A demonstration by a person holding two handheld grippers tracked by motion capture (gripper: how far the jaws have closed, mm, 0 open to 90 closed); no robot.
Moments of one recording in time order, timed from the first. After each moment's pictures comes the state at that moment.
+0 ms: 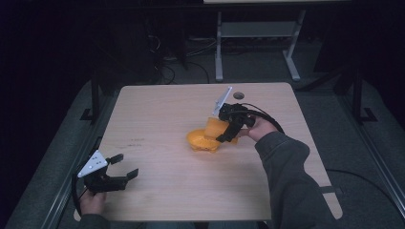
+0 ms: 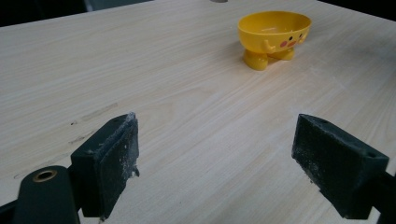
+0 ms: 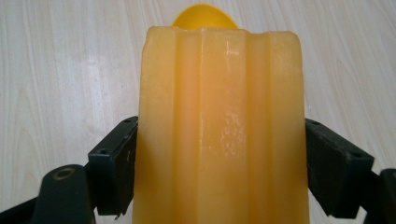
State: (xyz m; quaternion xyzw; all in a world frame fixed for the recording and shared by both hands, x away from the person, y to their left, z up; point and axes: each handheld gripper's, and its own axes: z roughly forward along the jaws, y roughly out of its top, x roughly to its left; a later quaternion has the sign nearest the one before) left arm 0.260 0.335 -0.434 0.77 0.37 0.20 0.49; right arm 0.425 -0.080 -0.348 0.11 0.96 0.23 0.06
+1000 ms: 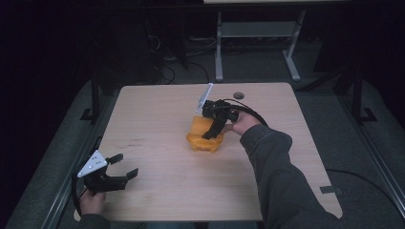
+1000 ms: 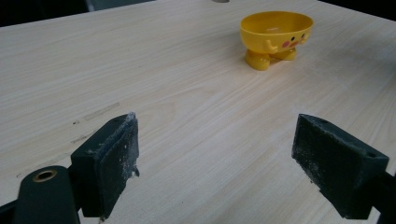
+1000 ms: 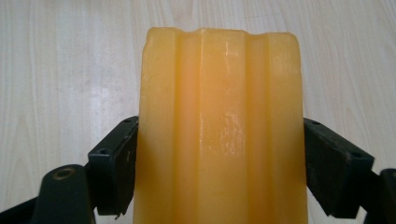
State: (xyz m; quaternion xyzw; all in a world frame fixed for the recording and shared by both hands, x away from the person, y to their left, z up) left arm 0.261 0.336 -0.434 0.77 0.36 0.20 0.48; right arm 0.440 -0.035 -0.346 0.07 0.97 0.23 0.05
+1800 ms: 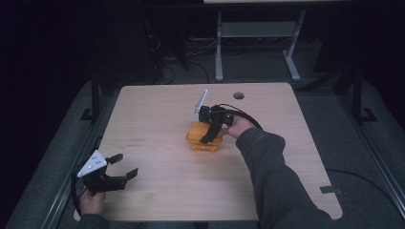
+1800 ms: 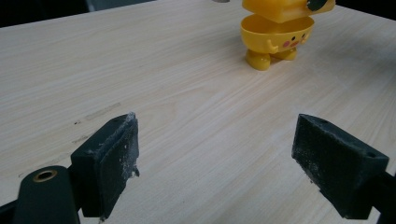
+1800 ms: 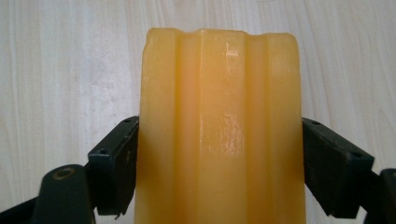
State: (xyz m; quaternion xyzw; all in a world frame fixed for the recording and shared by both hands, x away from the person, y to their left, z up) left arm 0.261 0.337 -0.433 0.77 0.37 0.20 0.48; right arm 0.447 -0.023 -0.374 0.07 0.97 0.21 0.03
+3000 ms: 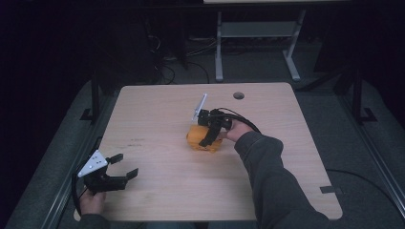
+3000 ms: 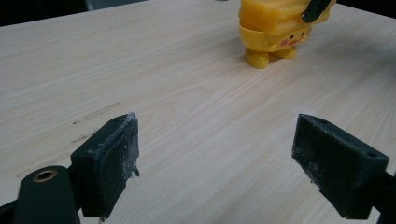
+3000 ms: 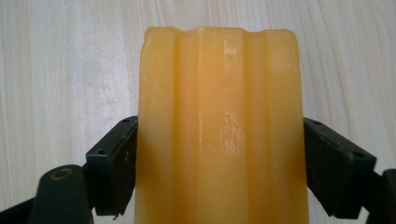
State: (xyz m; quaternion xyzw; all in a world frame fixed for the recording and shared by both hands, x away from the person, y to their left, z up) left arm 0.261 0.336 -0.434 0.77 0.36 0.20 0.48; right arm 0.446 -0.020 -0.389 0.08 0.97 0.21 0.02
